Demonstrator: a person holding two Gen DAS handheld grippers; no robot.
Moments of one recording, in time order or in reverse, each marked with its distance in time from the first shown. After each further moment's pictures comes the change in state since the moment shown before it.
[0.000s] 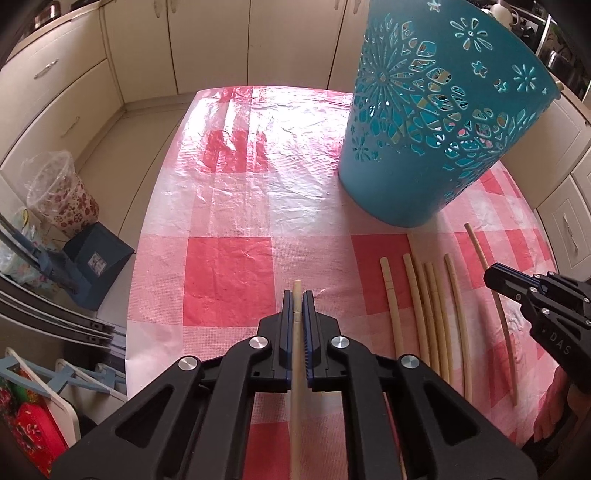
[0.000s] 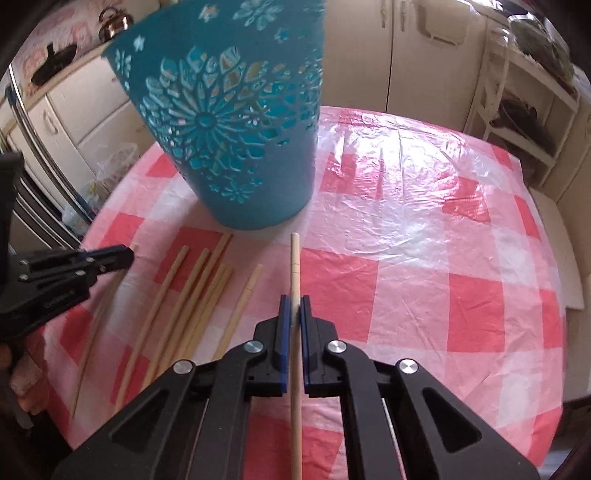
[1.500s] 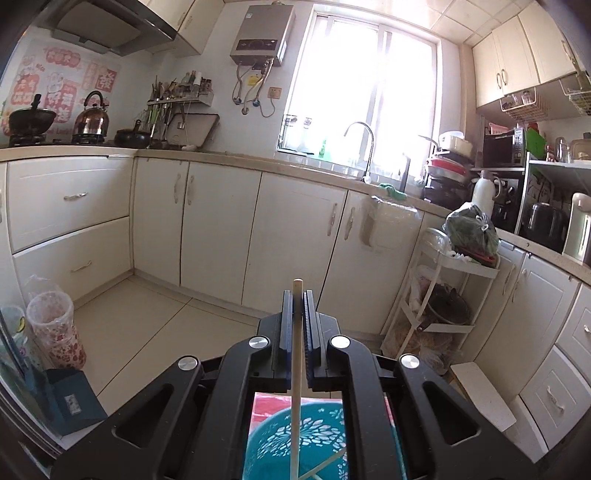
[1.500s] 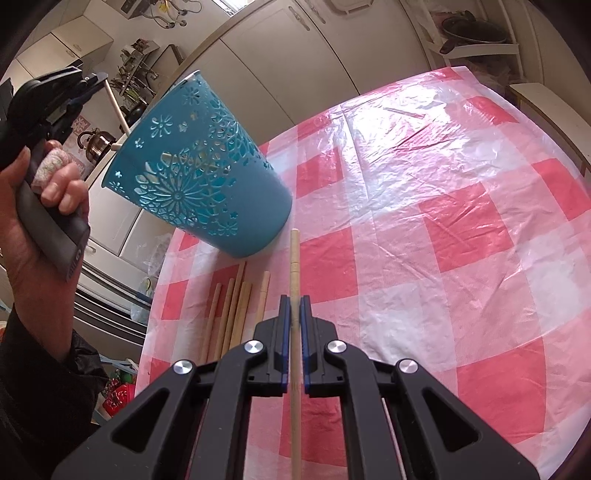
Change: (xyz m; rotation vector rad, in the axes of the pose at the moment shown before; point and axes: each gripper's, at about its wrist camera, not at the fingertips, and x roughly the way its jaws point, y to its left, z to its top) left arm -0.126 -0.085 0.161 -0.098 -0.802 0.023; right arm -0.027 -0.056 -0.037 0.378 -0.122 0.238
